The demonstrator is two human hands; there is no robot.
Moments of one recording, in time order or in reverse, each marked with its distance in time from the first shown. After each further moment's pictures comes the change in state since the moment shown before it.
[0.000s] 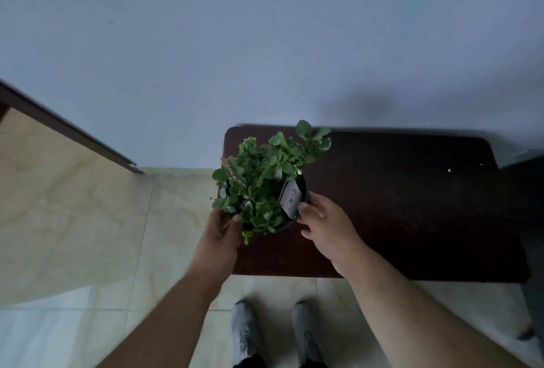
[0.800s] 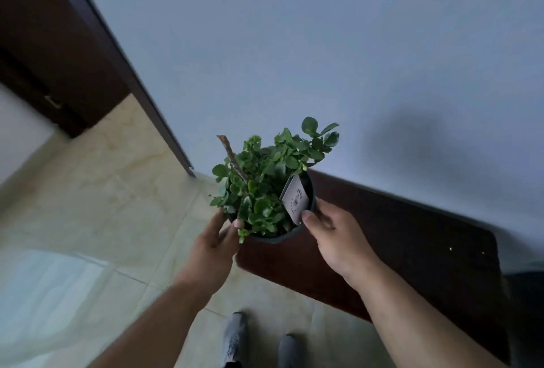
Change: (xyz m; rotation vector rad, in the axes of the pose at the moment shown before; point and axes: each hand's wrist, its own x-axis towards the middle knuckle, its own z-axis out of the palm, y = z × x) left_hand -0.162 0.095 -0.048 -0.143 0.134 0.116; right_hand -0.137 -0.113 0.000 -0.305 -0.219 -0.461
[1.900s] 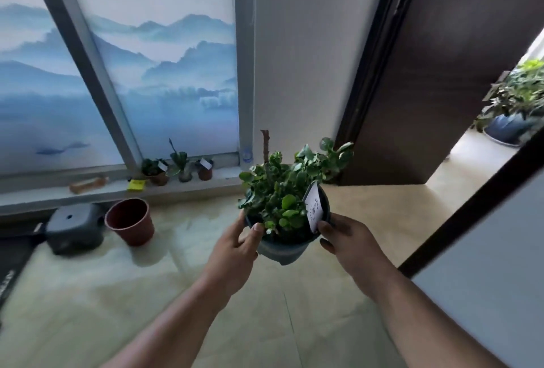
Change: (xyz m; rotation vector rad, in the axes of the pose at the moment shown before) left_hand -0.302 -0.023 -0.498 -0.429 0.886 0.243; right_hand -0.137 -0.259 0.557 -0.194 -0.840 -0.371
